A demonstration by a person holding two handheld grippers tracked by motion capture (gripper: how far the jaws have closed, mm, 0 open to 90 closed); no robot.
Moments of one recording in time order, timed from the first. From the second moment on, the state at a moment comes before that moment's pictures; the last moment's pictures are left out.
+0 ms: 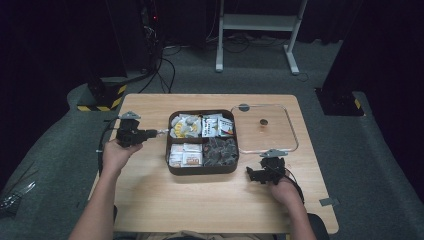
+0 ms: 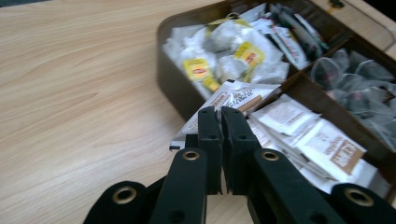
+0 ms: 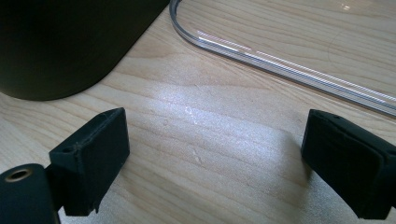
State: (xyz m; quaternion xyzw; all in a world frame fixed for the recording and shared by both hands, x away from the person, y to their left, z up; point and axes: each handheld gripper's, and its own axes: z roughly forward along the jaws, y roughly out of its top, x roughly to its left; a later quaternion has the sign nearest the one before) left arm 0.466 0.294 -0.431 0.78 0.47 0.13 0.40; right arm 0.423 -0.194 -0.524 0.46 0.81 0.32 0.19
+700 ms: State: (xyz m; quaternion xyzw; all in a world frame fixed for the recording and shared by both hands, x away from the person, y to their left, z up) left arm 0.494 0.306 -0.472 0.78 0.51 0.12 0.35; right arm 0.423 -0.194 -0.524 0.45 0.81 0.32 0.19
